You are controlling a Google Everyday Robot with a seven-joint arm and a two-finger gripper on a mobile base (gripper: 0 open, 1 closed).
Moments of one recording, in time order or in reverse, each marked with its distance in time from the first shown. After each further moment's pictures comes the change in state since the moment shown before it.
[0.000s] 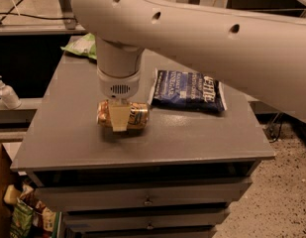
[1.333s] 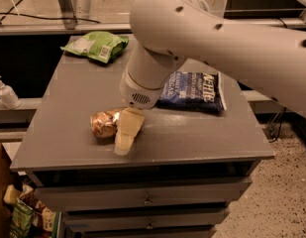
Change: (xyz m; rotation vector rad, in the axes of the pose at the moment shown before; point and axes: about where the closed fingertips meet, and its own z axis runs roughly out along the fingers) arm 0.010 0.014 0.008 -0.007 -0.257 0.172
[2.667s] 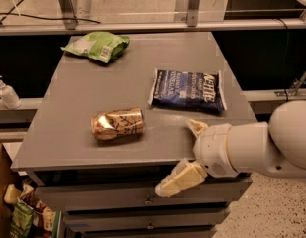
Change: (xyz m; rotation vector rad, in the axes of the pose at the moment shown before) arm 0.120 0.074 -0.014 0.206 -0.472 0.351
